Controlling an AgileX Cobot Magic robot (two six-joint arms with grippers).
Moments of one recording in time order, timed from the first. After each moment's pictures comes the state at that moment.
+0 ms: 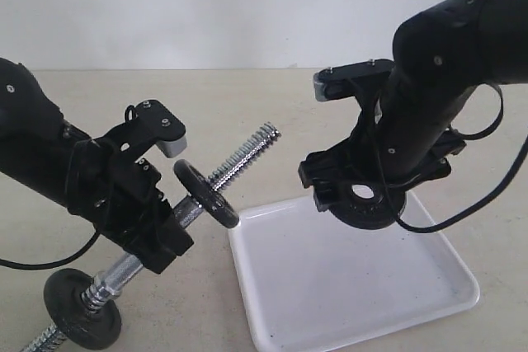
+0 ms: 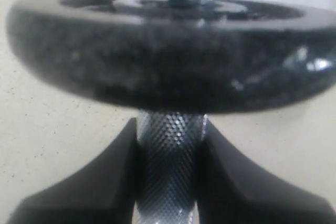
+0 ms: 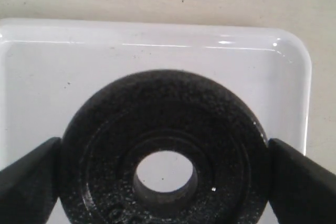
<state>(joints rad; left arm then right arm) -0.44 1.62 -0.84 -0.67 0.57 1.00 0.57 1.66 -1.07 -0.10 0.73 0.32</state>
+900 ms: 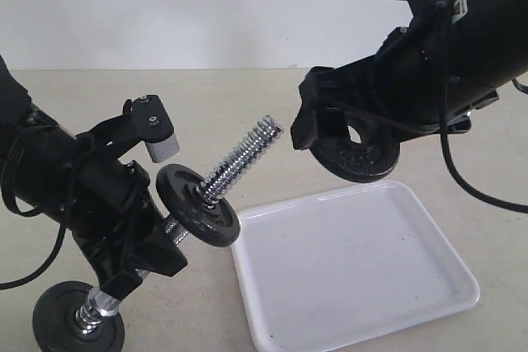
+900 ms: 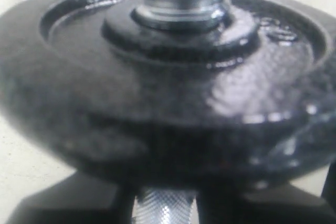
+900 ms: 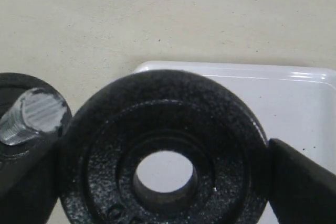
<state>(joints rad) -0.44 1.52 -0.84 -0.68 0.78 1.11 0.57 1.34 -1.06 0.20 0.78 0.16</state>
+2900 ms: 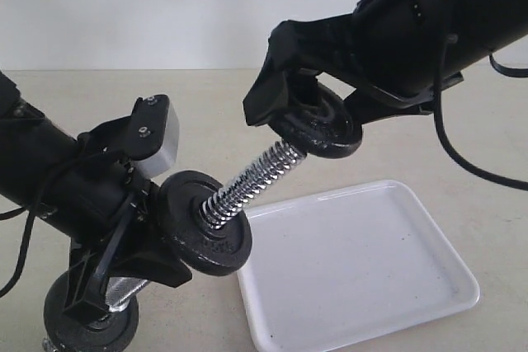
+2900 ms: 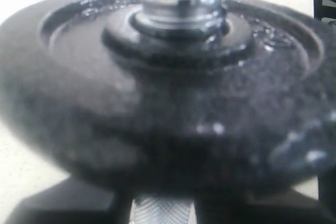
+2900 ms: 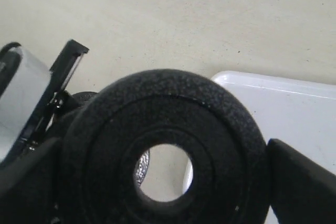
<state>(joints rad) -0.44 1.47 -0.83 -0.78 0.87 1.46 0.57 1.32 -1.13 0.47 0.84 -0.06</state>
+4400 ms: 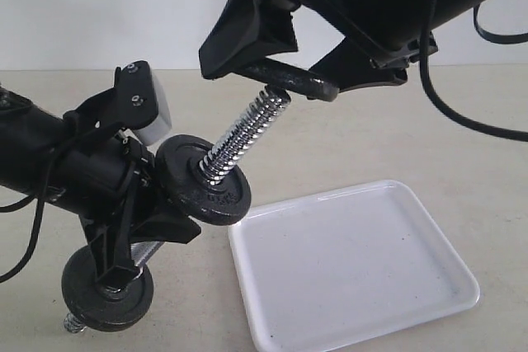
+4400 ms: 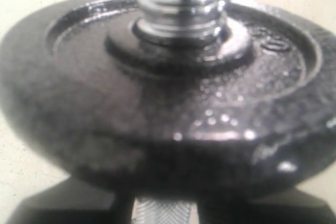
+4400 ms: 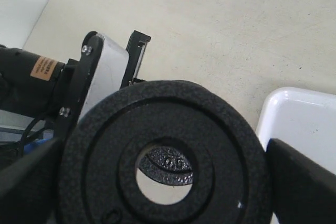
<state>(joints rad) -0.44 1.42 -0.80 -0.86 0.67 1.41 0.57 1.33 -1.24 0.64 0.92 -0.12</state>
